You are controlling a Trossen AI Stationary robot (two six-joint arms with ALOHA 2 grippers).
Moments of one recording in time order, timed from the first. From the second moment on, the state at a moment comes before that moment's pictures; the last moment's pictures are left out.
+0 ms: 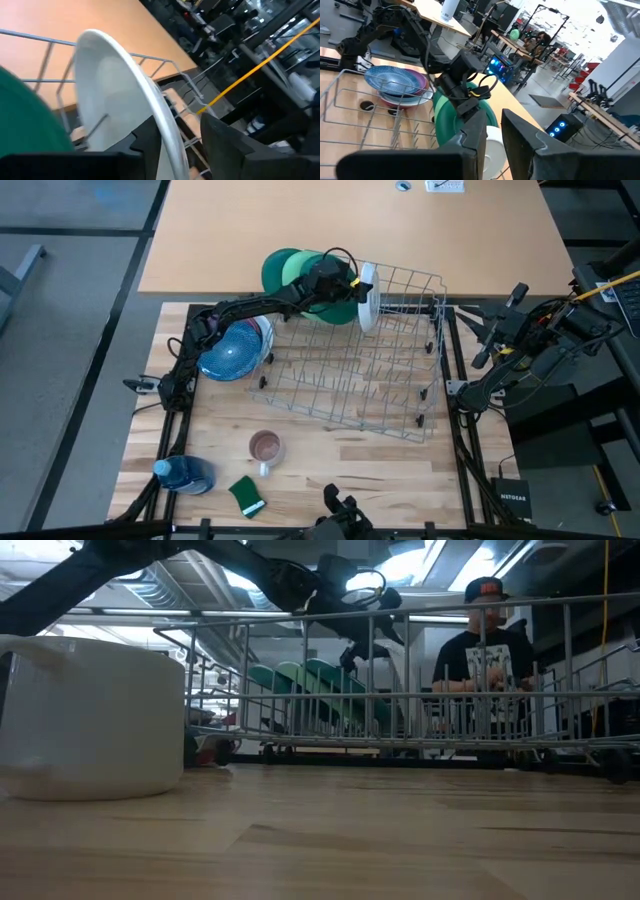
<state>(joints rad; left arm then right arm) 0.50 2.20 1.93 0.04 0.01 -0.66 0.86 0.91 1.64 -1.57 1.36 0.35</state>
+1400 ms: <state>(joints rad) 0.61 2.12 1.93 -0.05 0.12 -0.59 0.86 0.91 1.64 -1.57 1.33 0.36</state>
